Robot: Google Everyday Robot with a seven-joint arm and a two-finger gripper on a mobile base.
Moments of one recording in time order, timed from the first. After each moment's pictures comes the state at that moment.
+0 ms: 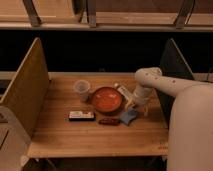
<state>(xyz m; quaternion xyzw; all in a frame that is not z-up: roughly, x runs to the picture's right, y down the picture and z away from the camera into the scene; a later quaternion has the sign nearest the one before) 0.179 0.141 0.857 -0.28 0.30 0.74 0.53</state>
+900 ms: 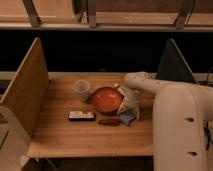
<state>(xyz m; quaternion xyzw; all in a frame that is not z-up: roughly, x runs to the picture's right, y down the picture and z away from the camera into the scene) 0.141 0.170 0.891 -0.32 0.33 0.71 0.53</state>
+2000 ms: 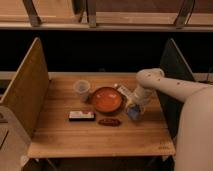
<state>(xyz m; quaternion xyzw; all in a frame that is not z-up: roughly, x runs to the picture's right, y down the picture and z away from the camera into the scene) 0.179 0.120 0.836 -0.27 0.24 0.76 0.54</state>
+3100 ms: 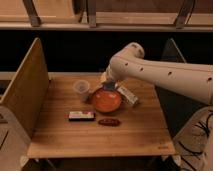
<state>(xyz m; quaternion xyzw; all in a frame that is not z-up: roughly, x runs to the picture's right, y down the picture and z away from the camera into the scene) 0.032 -0.046 0.743 -0.14 0.00 0.67 0.73</state>
